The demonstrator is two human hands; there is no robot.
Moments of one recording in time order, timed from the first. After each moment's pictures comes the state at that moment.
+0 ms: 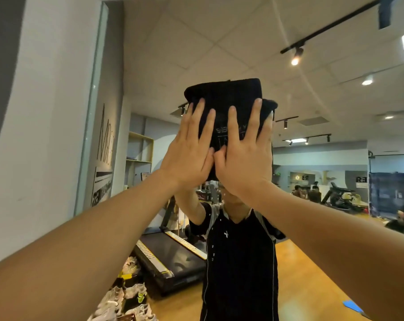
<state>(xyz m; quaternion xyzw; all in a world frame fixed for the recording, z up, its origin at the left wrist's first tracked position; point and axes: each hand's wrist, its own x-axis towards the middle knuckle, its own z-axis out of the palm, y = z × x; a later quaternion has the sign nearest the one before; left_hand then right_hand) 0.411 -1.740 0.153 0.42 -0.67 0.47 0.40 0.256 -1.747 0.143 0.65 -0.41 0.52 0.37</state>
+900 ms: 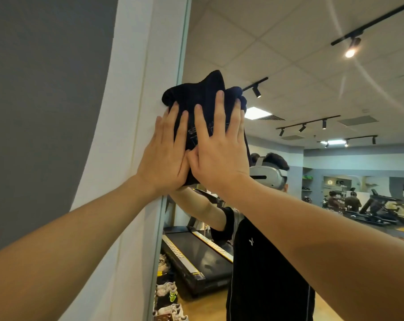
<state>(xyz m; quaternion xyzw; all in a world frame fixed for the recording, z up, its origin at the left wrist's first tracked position) 0.653 -1.719 0.132 0.44 -0.60 0.52 0.41 0.497 -1.740 0.146 0.69 -0.30 0.51 0.43</state>
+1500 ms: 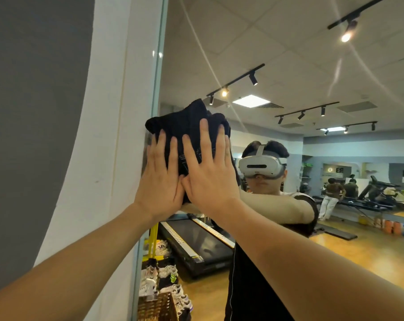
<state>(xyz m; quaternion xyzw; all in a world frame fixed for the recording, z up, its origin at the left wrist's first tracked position) 0.598 -1.709 0.048 0.52 -0.60 0.45 0.41 0.449 -1.742 0.075 0.72 -0.27 0.47 0.42</state>
